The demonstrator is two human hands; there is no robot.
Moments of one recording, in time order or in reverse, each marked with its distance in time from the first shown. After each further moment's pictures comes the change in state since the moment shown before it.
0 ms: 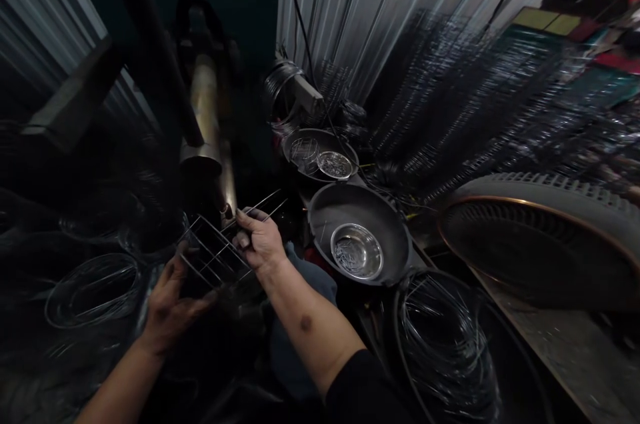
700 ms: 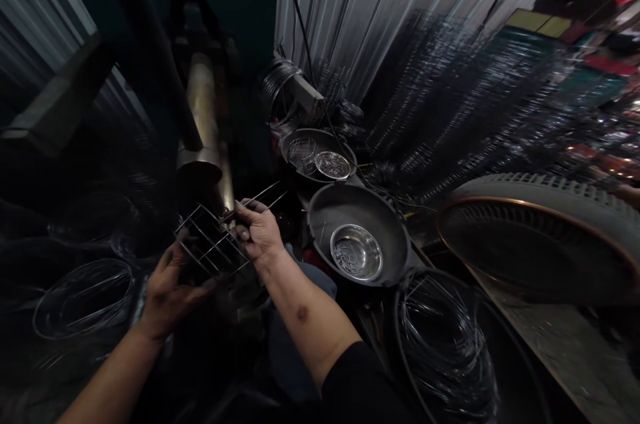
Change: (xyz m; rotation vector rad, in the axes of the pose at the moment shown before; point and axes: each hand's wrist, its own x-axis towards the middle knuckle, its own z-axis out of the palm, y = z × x) left_hand 0.027 -0.022 0.006 0.003 0.067 0.151; right_hand 0.020 -0.006 0.011 -0.009 -0.043 -0.061
